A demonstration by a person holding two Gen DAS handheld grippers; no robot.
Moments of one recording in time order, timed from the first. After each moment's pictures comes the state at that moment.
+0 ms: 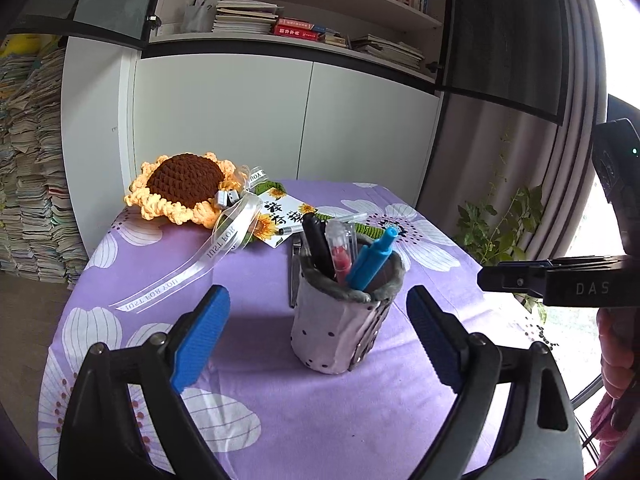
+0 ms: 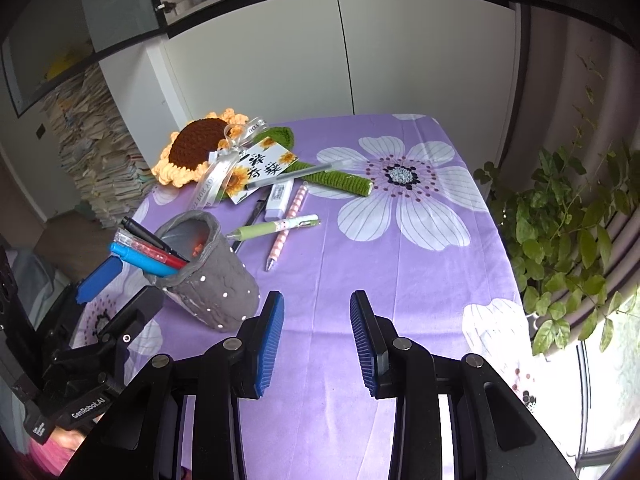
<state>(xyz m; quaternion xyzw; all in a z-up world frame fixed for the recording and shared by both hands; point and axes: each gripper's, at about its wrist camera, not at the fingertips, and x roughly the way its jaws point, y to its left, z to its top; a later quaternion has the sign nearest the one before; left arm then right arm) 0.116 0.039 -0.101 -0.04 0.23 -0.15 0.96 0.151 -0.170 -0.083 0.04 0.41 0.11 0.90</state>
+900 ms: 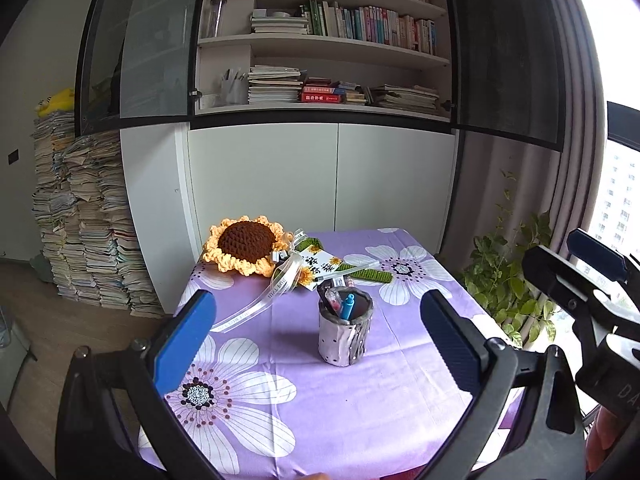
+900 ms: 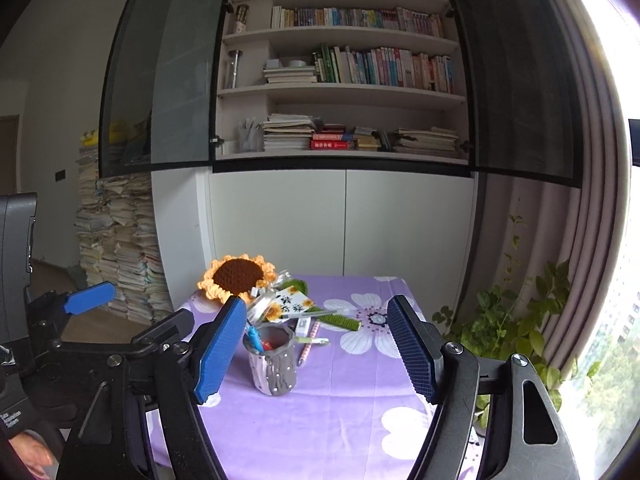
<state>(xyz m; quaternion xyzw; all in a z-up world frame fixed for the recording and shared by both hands) 0.008 0.035 0.008 0.00 0.19 -0.06 0.98 -0.016 -0.132 0.027 -0.01 0.13 0.06 0.99</state>
